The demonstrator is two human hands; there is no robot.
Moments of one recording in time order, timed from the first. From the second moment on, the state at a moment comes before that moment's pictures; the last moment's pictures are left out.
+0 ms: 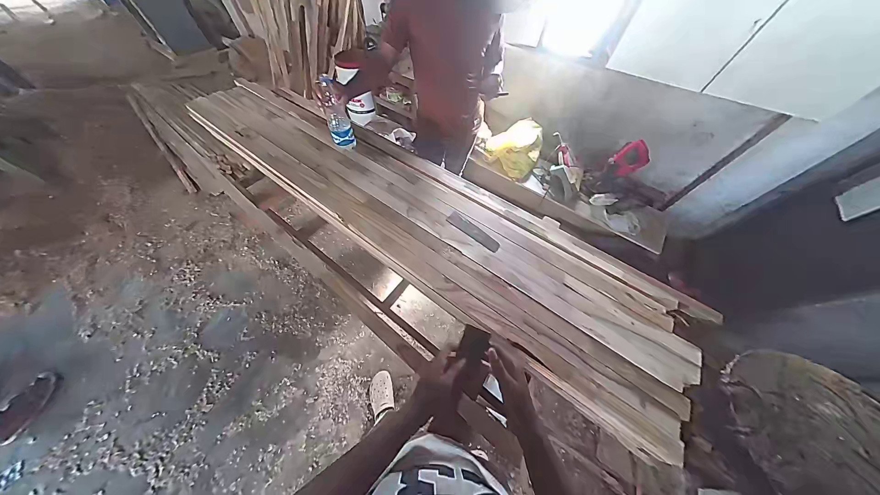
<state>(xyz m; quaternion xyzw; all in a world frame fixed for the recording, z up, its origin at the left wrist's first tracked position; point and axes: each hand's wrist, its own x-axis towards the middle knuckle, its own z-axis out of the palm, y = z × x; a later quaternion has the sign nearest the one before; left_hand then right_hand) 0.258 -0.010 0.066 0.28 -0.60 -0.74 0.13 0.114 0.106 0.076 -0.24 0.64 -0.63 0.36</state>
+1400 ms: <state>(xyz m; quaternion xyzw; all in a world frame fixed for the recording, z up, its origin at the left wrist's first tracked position) 0.507 -0.206 -0.035 0.32 -0.60 -0.65 -0.33 0.057 0.028 0.004 -0.30 0.95 -0.11 -0.04</state>
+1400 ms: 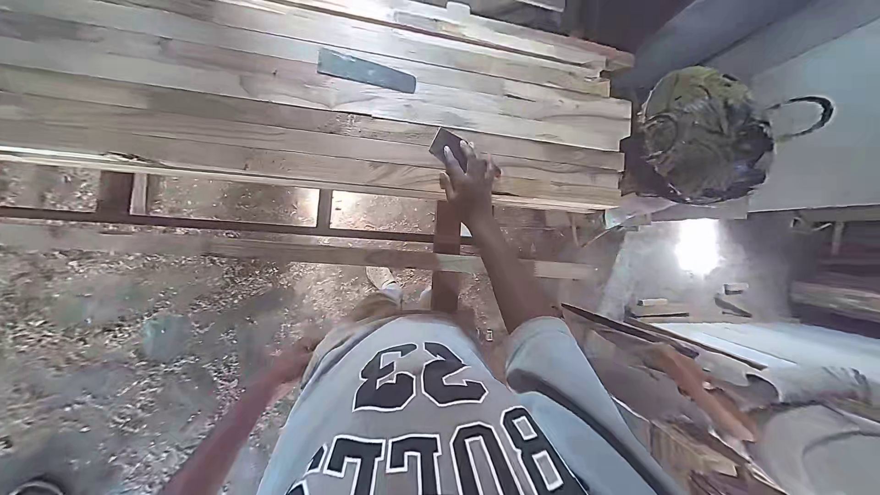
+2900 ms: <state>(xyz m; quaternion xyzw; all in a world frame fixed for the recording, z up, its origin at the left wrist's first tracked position) 0.458 0.034 0.070 0.39 -0.62 -0.62 0.28 0.168 0.163 0.059 -0.29 0.59 -0.51 0.55</state>
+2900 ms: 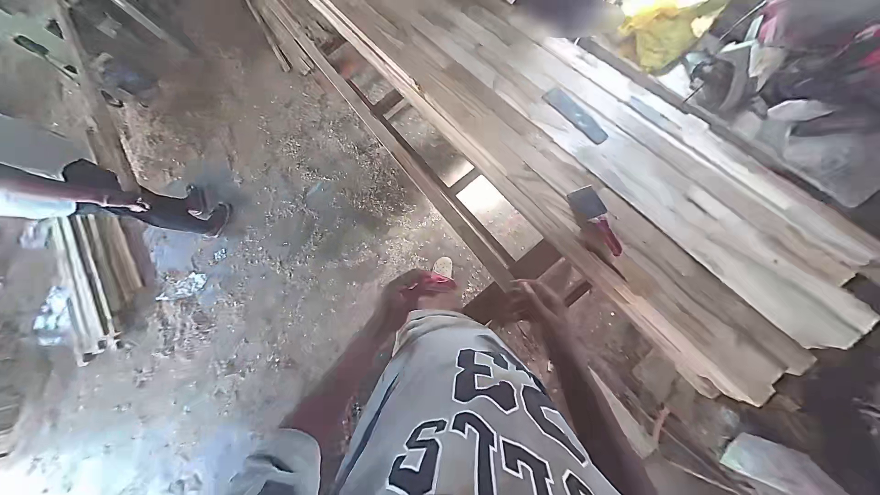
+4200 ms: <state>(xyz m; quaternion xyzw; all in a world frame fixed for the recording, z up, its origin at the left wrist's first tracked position) 0.296 0.028 0.154 0.17 -0.22 -0.90 0.34 0.145 0.115 0.190 -0.59 0.61 -0.52 0.08</state>
